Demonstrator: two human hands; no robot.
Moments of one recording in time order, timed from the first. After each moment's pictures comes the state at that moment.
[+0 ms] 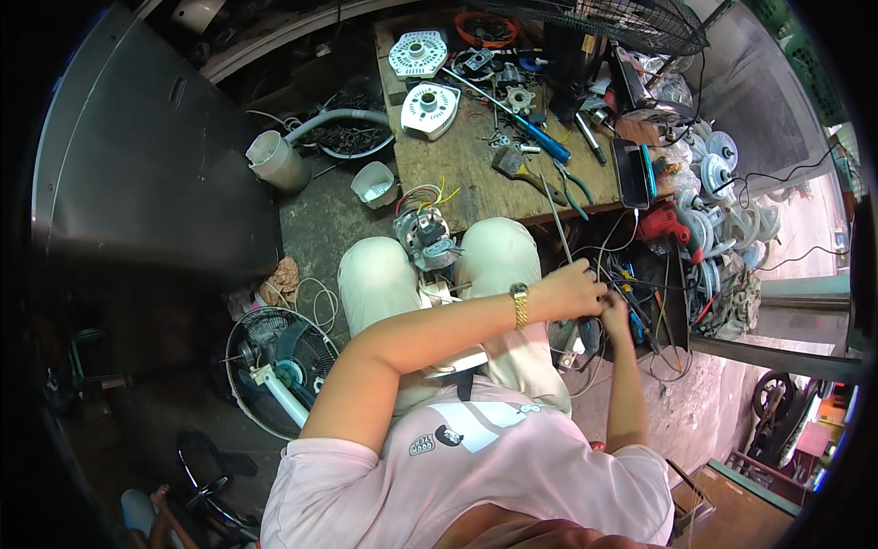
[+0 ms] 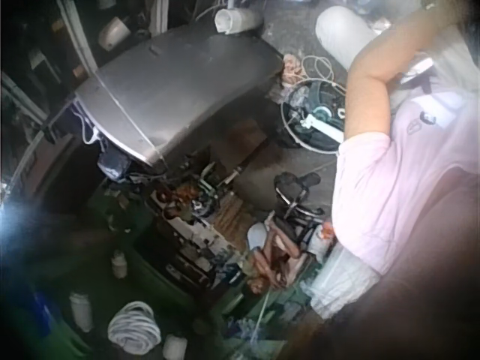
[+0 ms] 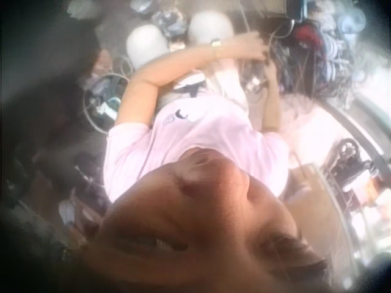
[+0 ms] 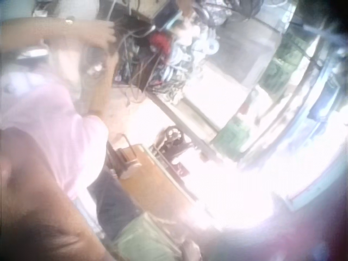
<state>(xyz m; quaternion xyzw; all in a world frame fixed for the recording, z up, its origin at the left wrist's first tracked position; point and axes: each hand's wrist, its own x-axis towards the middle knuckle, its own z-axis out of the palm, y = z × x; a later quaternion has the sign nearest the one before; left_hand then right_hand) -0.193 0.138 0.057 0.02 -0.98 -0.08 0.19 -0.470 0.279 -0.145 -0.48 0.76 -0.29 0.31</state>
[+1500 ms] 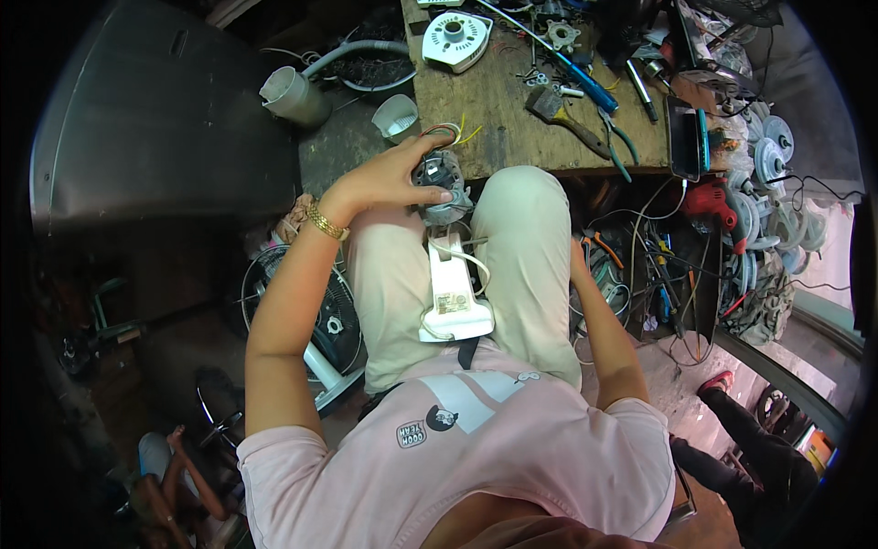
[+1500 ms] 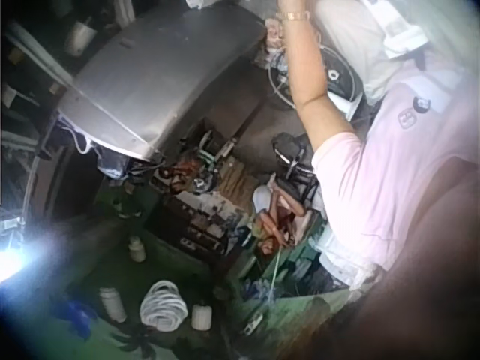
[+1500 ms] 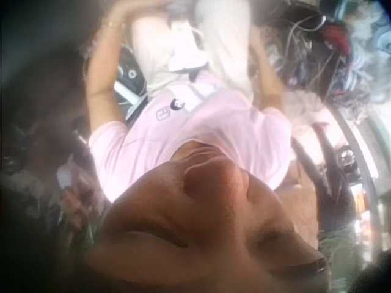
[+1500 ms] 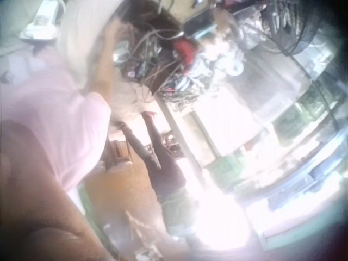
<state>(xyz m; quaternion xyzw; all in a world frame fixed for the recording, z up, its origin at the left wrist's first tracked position) 0.046 0.033 0.084 0.39 -0.83 -0.38 0.09 -0.324 0.202 -0.176 -0.58 0.70 -0.21 0.37</state>
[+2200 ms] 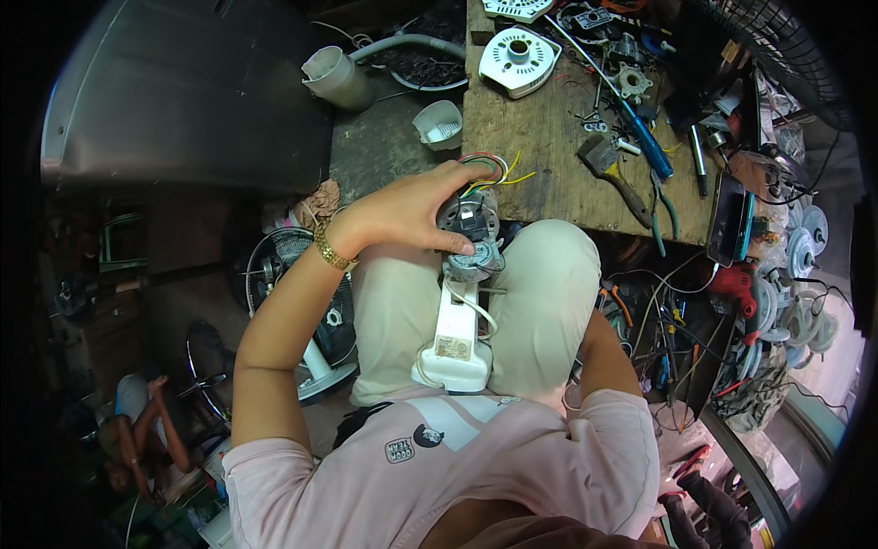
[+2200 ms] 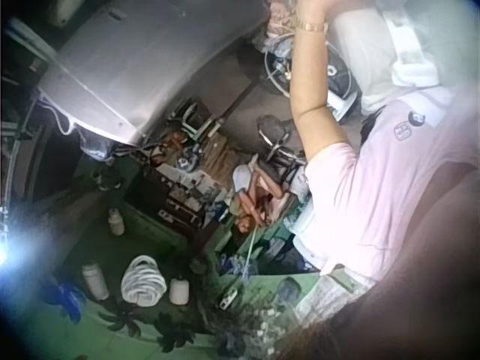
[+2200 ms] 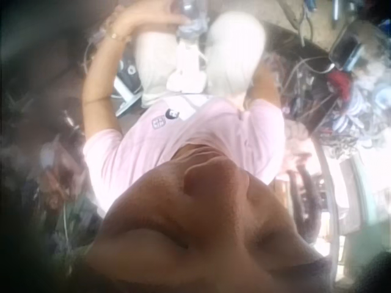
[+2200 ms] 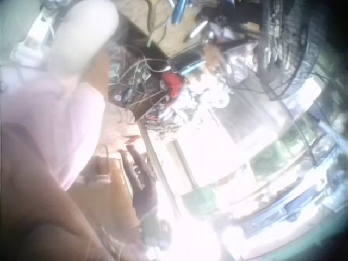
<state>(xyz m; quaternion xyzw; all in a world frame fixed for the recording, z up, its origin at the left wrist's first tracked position) 0.041 0.033 0.113 0.40 -0.80 -0.44 0.07 -0.279 0.144 -0.256 -0.68 0.67 0.04 0.29</state>
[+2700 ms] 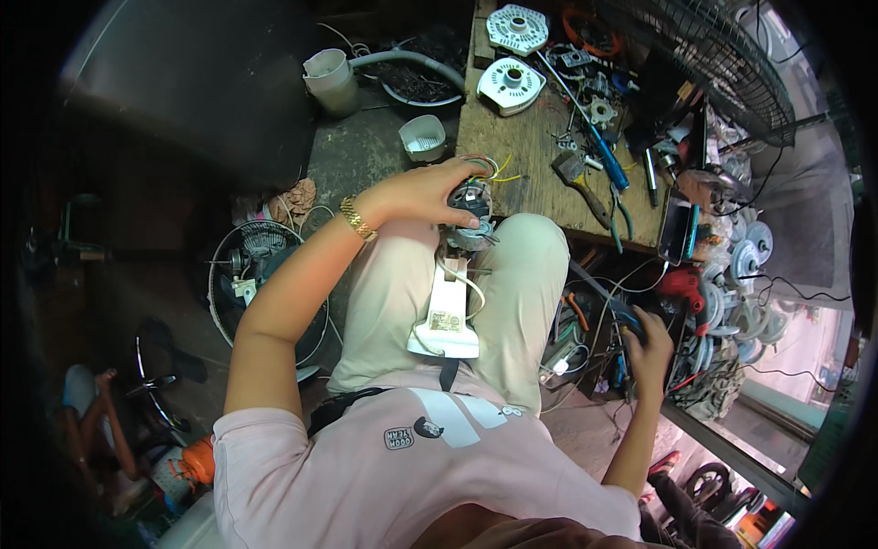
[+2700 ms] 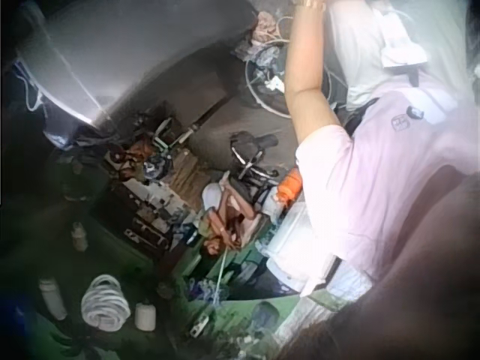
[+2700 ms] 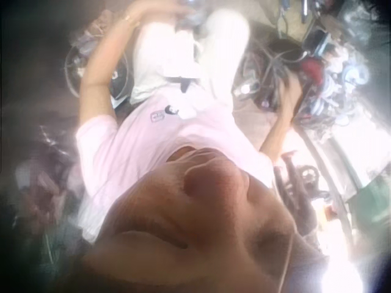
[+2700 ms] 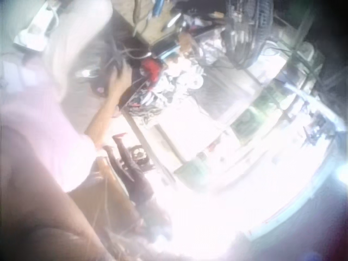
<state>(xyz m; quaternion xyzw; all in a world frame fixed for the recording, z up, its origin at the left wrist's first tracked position) 0.041 0.044 0.101 0.39 -0.81 -0.42 0.12 -0.406 0.219 0.115 -0.73 0.65 -0.17 0.14</state>
